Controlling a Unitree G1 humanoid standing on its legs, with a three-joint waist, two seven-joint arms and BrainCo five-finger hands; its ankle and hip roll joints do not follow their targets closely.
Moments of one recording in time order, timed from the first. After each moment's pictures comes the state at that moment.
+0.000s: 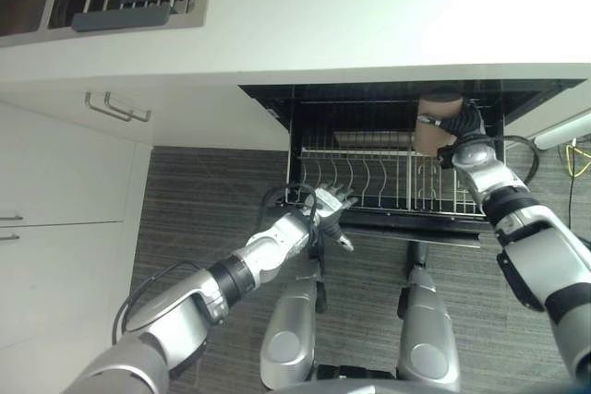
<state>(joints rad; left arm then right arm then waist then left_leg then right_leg) -0.61 0.39 -0.94 0.40 1.00 0.12 -0.06 -0.99 -0.51 0.46 1.06 0.26 0.08 -0.35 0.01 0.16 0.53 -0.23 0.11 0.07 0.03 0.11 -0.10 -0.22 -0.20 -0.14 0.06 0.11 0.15</state>
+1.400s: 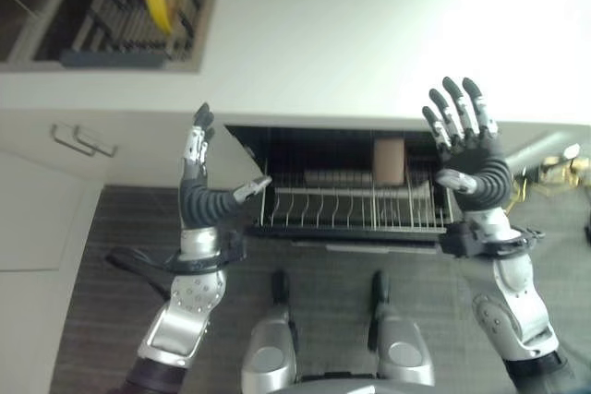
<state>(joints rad) 0.12 0.39 -0.15 -0.26 -0.09 -0.50 0.38 0.00 -0.40 0.14 -0.42 0.57 -0.39 0.00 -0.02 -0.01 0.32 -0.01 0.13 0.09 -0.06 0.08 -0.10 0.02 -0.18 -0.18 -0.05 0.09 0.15</state>
